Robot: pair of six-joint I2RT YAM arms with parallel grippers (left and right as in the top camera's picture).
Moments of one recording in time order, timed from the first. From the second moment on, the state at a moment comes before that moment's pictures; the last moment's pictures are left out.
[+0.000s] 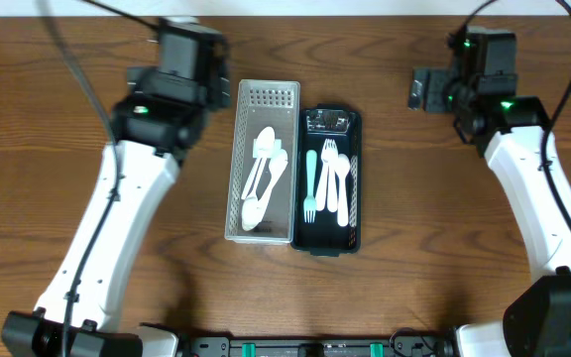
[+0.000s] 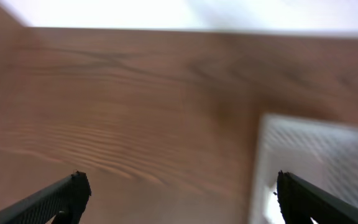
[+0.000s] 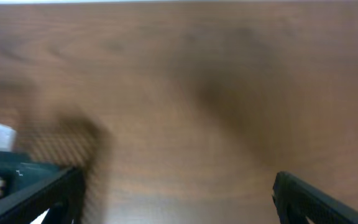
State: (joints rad) left arm -0.26 1.53 1.53 -0.79 -0.45 -0.24; right arm 0.09 1.61 1.37 -0.54 0.04 0.11
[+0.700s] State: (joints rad) left arm 0.05 1.35 1.32 -0.70 -0.38 -0.22; right arm 0.03 1.47 1.32 -0.51 0.12 -0.07
